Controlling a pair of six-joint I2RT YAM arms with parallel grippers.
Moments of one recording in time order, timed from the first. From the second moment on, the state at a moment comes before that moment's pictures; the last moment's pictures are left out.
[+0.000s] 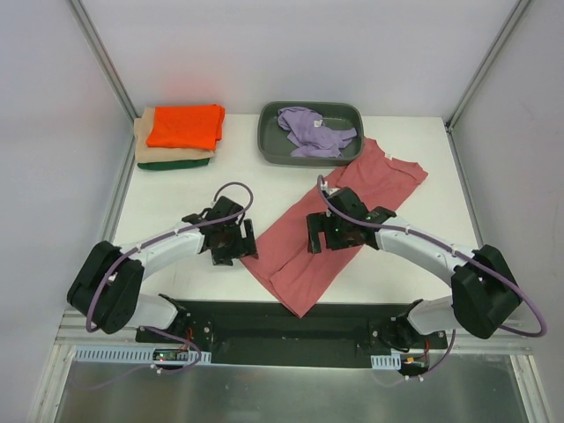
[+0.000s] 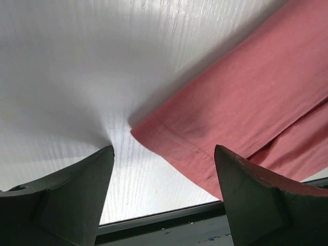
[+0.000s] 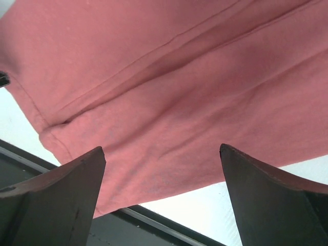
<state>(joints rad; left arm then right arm) -0.55 1.34 0.66 -0.50 0.09 -0.79 0.71 1.39 0.87 -0.52 -0.06 0.44</state>
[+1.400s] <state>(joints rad) -0.40 1.60 0.88 -0.45 0.15 -0.70 1.43 1.77 1.11 -0.50 0.21 0.20</state>
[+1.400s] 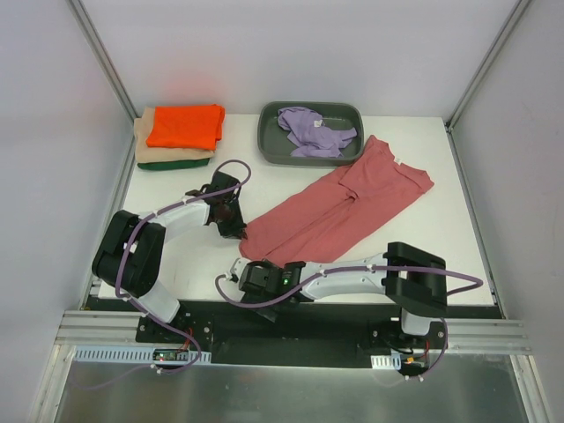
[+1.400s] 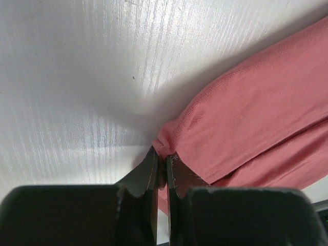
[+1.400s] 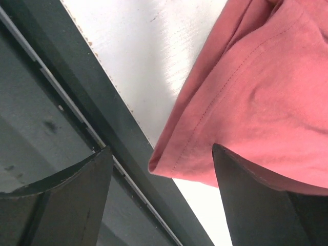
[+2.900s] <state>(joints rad) -0.44 1.04 0.80 -0.72 -0.11 -0.85 1.35 1.43 0.92 -0.23 -0.16 0.28</state>
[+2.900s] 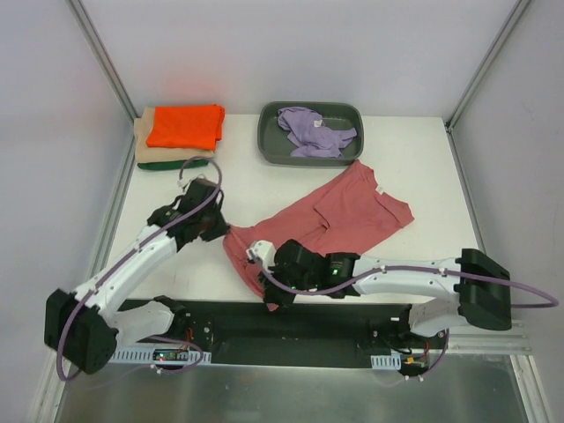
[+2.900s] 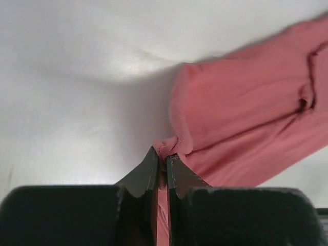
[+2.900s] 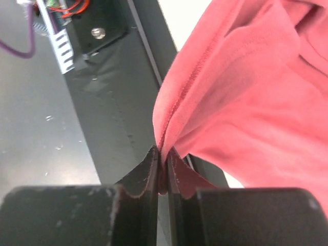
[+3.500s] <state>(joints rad) -0.63 1.73 1.43 -0.66 -0.09 -0.84 0.92 0.95 0.56 -0.31 -0.04 0.41</state>
